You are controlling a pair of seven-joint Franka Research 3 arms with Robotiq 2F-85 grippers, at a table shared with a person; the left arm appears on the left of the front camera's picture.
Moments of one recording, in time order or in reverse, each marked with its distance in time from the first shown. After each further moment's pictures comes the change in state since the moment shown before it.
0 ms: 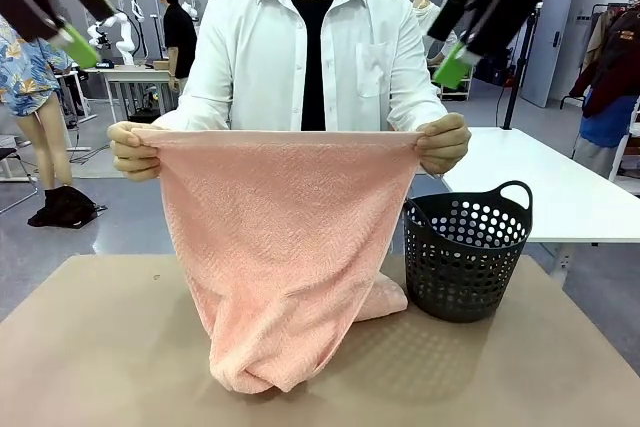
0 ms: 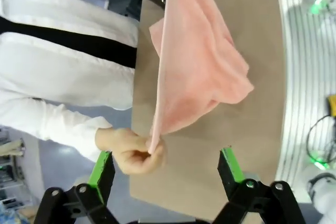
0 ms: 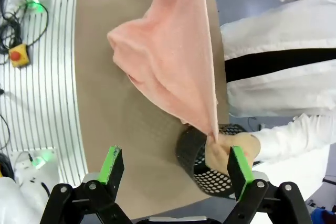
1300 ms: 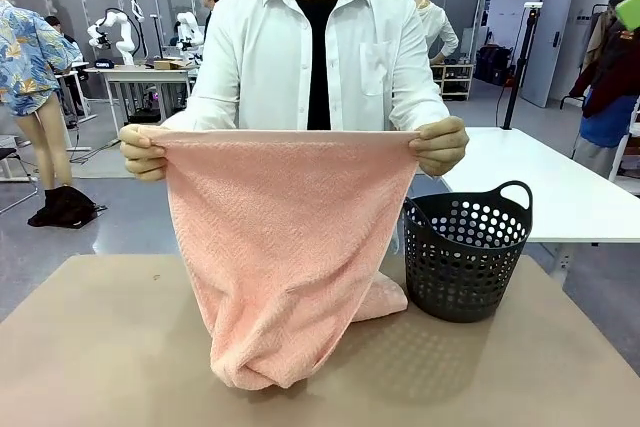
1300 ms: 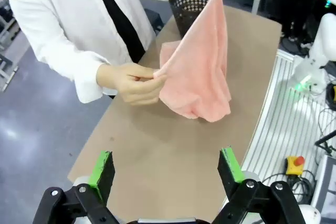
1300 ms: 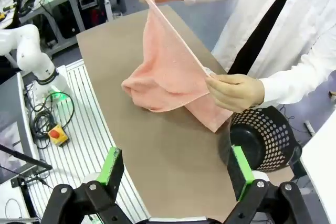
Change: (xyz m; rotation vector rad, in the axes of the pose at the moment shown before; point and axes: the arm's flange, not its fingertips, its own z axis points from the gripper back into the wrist) left arm -0.188 -0.014 0.082 -0.013 -0.294 0.515; right arm -0.181 0.019 0.094 0.022 -0.394 -0.507
